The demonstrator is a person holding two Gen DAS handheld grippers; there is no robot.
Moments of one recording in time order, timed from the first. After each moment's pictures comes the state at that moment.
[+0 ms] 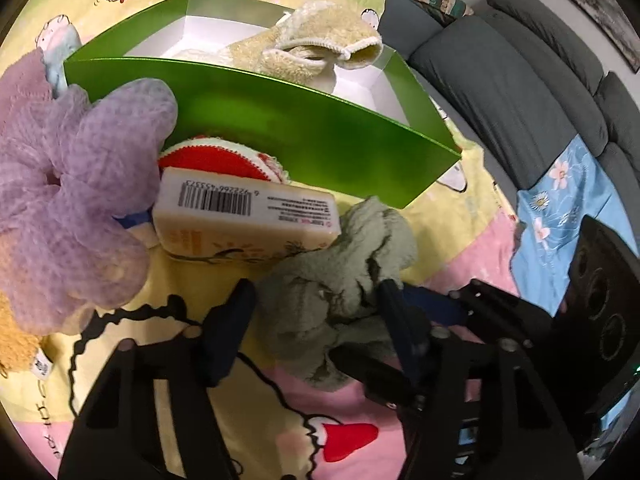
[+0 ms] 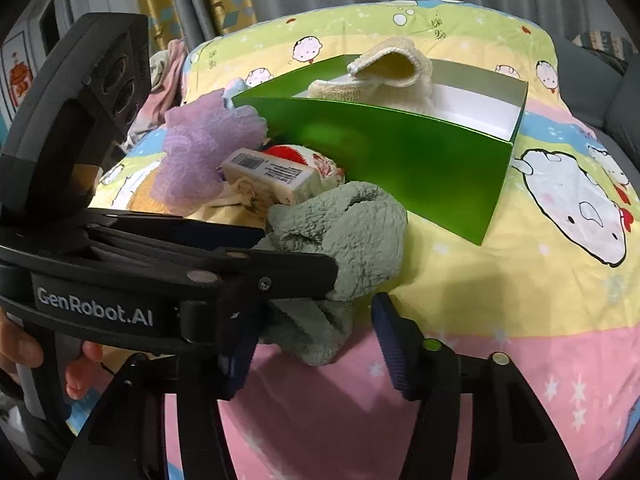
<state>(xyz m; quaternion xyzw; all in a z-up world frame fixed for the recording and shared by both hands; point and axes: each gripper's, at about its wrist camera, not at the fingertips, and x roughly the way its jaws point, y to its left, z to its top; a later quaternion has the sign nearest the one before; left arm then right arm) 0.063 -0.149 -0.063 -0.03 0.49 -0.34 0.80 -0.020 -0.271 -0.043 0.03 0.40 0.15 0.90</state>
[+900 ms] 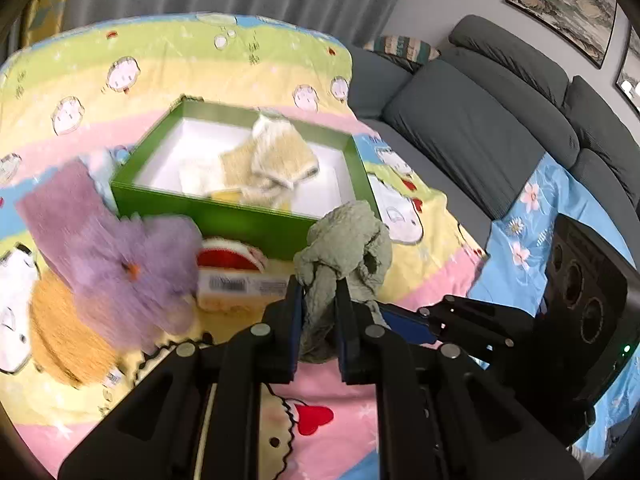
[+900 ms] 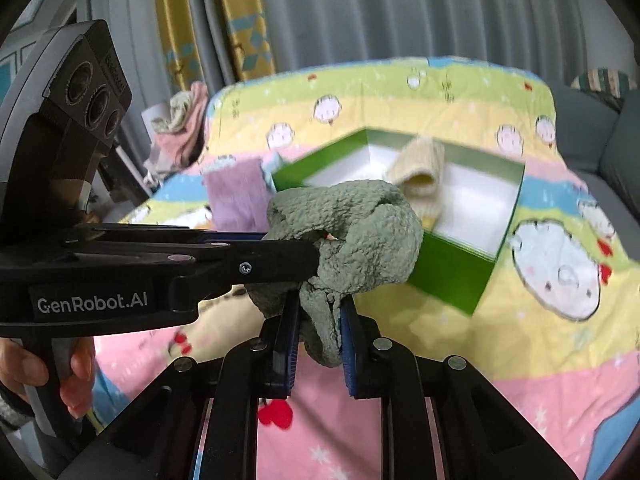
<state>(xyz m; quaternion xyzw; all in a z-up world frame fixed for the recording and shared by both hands) 0.028 -0.128 0.021 -0.03 0.39 -0.35 0.85 -0.037 -0.258 0.030 0.03 0.32 0.16 0.93</state>
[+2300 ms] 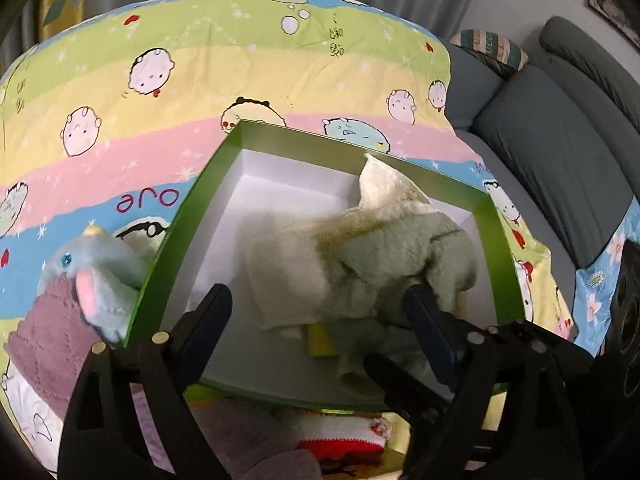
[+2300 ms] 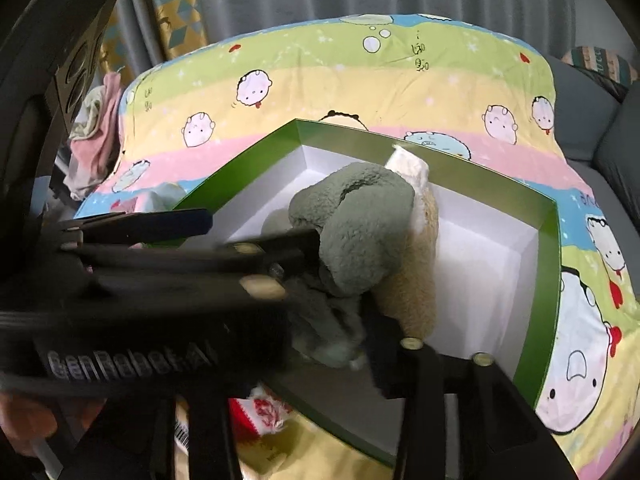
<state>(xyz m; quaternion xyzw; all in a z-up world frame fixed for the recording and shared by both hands) 0.194 -0.147 0.001 0.00 0.44 -0.24 0.87 0.121 -0.265 0.015 0.04 0.41 0.08 0.91</state>
